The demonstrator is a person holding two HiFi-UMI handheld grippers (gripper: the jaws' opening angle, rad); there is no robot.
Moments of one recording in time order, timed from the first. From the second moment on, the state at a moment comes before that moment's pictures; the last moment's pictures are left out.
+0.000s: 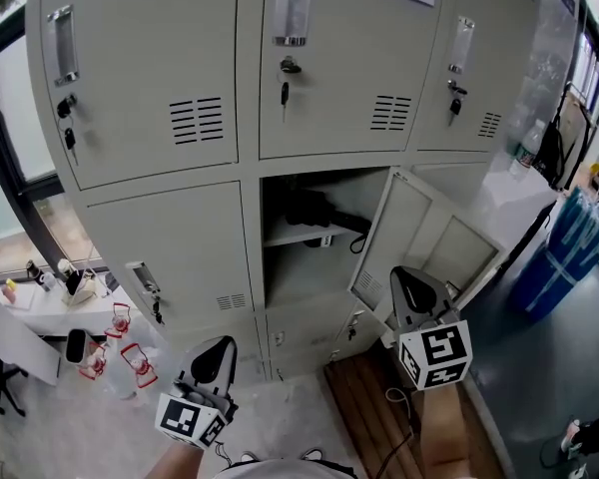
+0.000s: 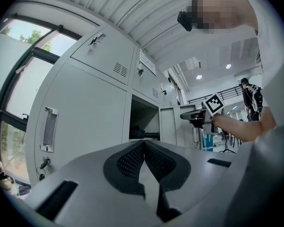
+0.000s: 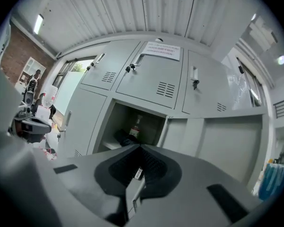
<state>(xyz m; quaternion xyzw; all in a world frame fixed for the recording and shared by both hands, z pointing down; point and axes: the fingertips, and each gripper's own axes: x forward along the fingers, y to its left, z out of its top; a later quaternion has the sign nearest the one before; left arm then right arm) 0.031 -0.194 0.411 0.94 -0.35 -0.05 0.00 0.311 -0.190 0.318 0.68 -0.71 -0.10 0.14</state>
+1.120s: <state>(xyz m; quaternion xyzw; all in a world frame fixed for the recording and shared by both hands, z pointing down) -0.052 -0.182 0.406 0.90 -0.44 -0.05 -0.01 0.350 -0.014 0.347 0.77 -0.63 -0.02 -0.03</state>
